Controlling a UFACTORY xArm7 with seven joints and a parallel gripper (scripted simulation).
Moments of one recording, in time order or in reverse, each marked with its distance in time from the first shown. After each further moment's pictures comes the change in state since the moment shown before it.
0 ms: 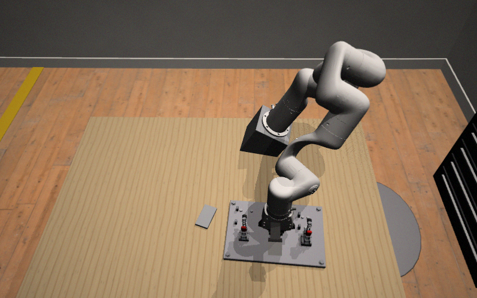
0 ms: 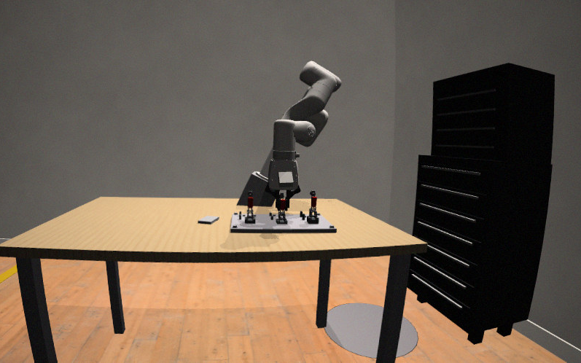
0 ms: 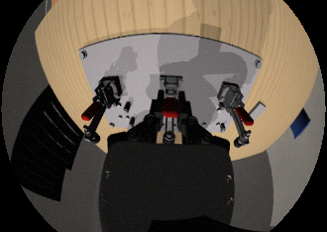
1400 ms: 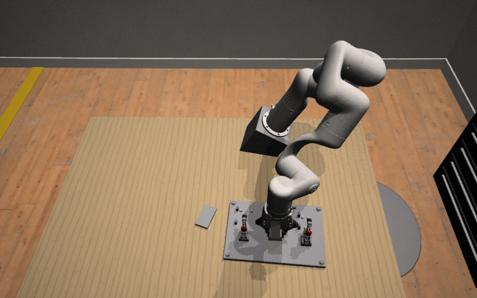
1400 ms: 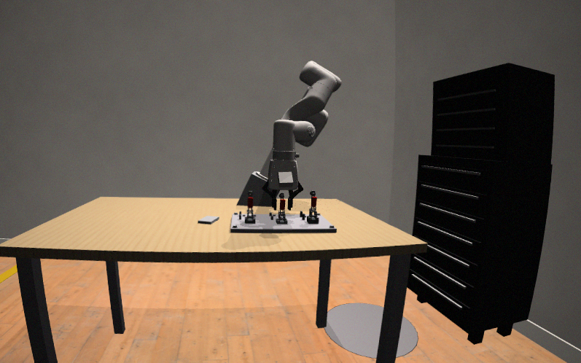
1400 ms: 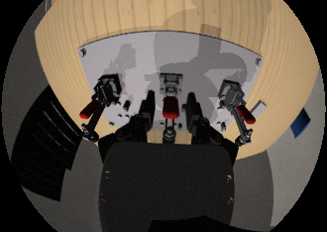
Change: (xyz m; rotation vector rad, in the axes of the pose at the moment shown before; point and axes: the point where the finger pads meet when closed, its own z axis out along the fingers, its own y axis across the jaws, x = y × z) arm -0.004 0.000 0.000 0.000 -0.001 0.000
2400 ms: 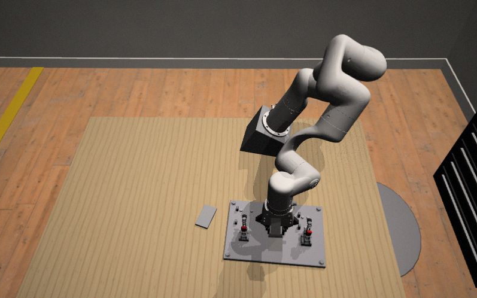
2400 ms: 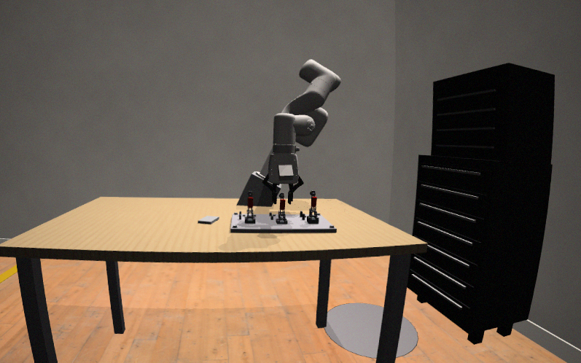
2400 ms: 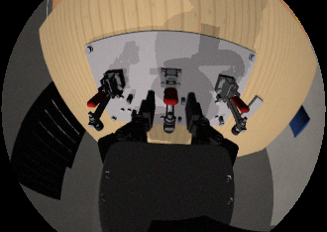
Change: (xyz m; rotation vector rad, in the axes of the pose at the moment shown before) arm 0.000 0.000 -0.021 0.000 0.001 0.000
